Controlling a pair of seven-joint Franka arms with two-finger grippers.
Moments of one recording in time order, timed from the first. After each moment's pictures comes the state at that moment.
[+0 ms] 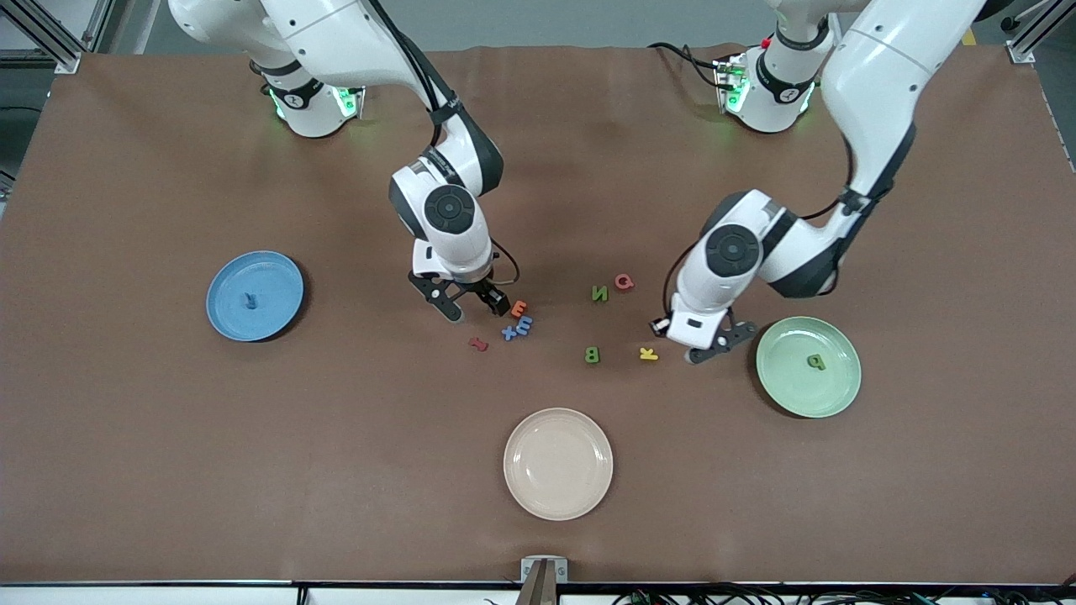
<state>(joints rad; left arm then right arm) 0.08 0.53 -0.53 -1.92 0.40 2.34 -1.08 0.81 0.59 -0.11 -1.87 0.10 2.45 1.47</state>
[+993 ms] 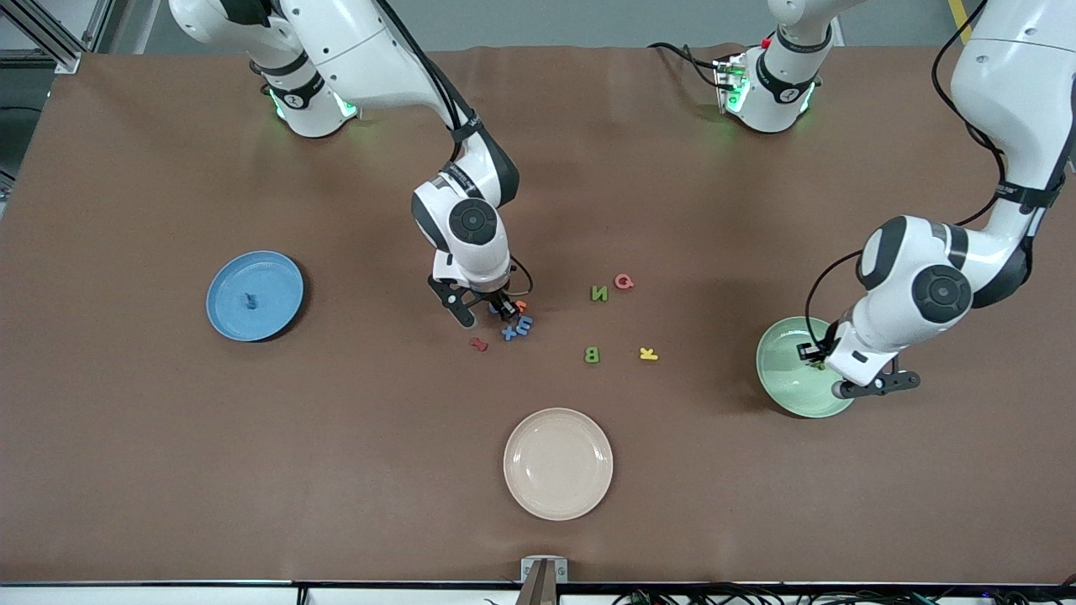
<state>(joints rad) 0.45 0.53 -0.53 -1.91 0.40 2.33 -0.42 0.83 0.67 -0.11 -1.79 0.10 2.46 1.55</state>
